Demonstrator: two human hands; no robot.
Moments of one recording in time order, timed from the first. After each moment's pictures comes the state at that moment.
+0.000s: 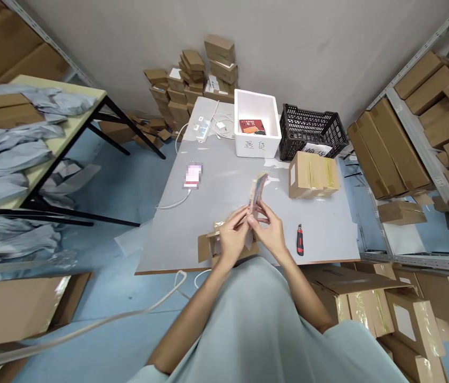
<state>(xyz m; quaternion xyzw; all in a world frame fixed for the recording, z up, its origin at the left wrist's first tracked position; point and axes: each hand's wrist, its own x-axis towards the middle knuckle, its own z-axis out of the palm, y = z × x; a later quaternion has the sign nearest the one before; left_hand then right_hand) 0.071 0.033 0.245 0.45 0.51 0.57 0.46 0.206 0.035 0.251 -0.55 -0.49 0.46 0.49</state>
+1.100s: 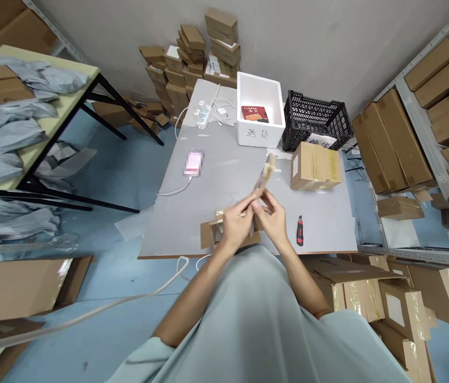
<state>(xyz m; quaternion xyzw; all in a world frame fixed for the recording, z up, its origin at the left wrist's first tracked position) 0.067 0.038 0.274 0.50 0.49 0.55 0.46 0.198 0.035 0.270 -0.53 -0.44 0.50 0.53</state>
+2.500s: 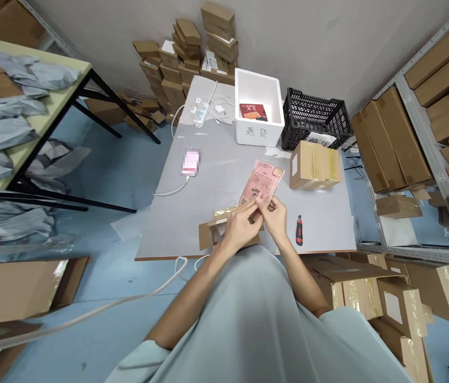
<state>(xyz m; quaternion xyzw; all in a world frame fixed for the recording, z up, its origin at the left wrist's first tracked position) 0.062 0.043 0.252 0.63 0.47 0.46 0.42 0.202 0.048 0.248 -0.56 -0.43 0.47 0.53</state>
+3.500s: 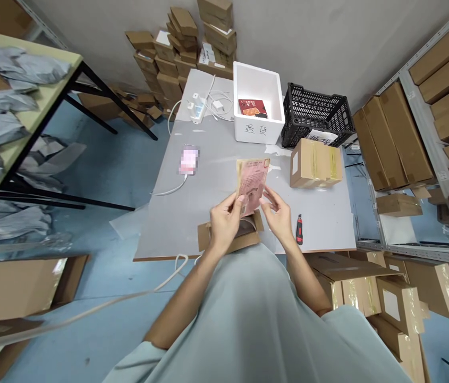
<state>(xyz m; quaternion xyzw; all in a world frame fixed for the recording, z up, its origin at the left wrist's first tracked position) 0.047 0.053 0.263 0.49 0.56 0.51 0.43 0.210 0.049 0.258 -0.56 -0.46 0.44 0.53</state>
